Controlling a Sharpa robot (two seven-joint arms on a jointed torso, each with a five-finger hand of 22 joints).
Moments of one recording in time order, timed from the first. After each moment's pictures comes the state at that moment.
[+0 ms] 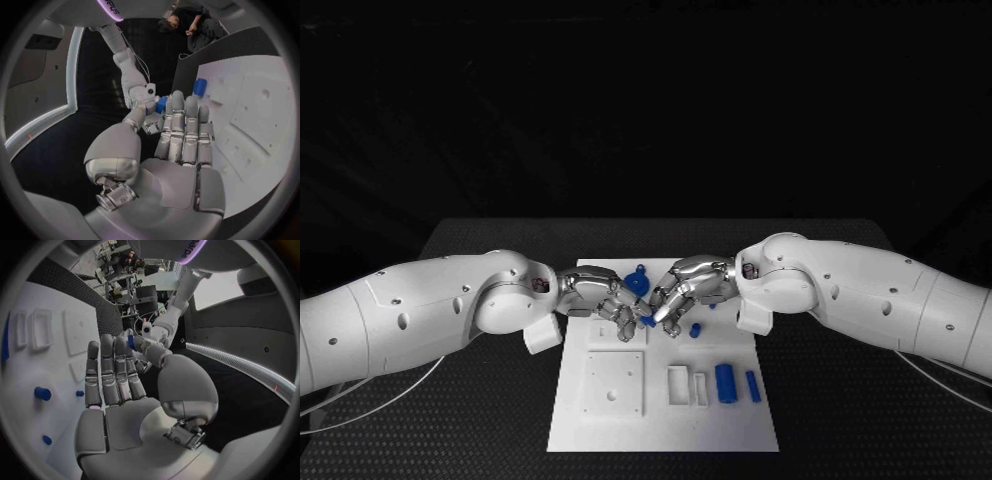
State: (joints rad) left arm 1.34 -0.73 -0.24 1.38 -0.31 0.41 -0.02; left_hand 0.86 0.05 0.41 -0.28 0.60 1.03 0.09 0.24 0.89 1.27 0.02 0.31 0.55 0.94 0.04 0.79 0.75 0.01 0.65 -0.05 0.58 1.31; right arm 1.22 -0.61 -0.05 1.26 -0.49 0.51 -0.04; right_hand 1.05 -0.04 0.77 -0.28 0.04 0.98 0.12 0.41 0.57 1.03 0.05 0.79 0.27 1.05 0.04 0.62 0.83 0.25 0.81 0.19 0.41 1.30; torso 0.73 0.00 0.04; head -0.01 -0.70
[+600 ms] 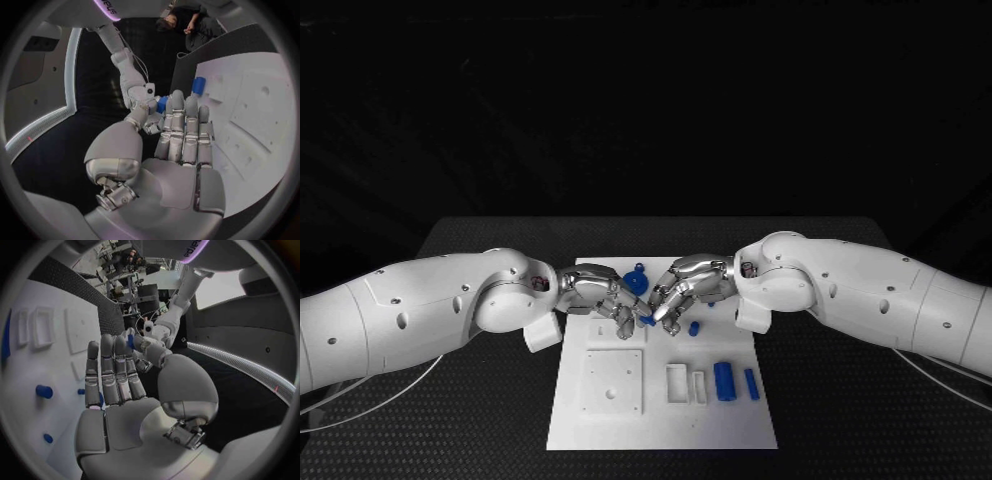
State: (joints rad) left arm 1.34 -0.73 -0.24 1.38 -0.33 0.39 -0.02; left_hand 0.93 0.05 0.45 -0.28 0.45 1.07 0.08 0.21 0.86 1.31 0.02 0.28 0.54 0.95 0.03 0.79 0.75 0.01 0.65 -0.05 0.60 1.31; right arm 1.22 -0.61 -0.05 1.26 -0.49 0.50 -0.04; right_hand 1.06 -0.04 0.77 -0.28 0.05 0.98 0.12 0.40 0.58 1.03 0.05 0.79 0.28 1.05 0.04 0.61 0.83 0.25 0.81 0.19 0.41 1.30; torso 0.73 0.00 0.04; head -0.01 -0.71
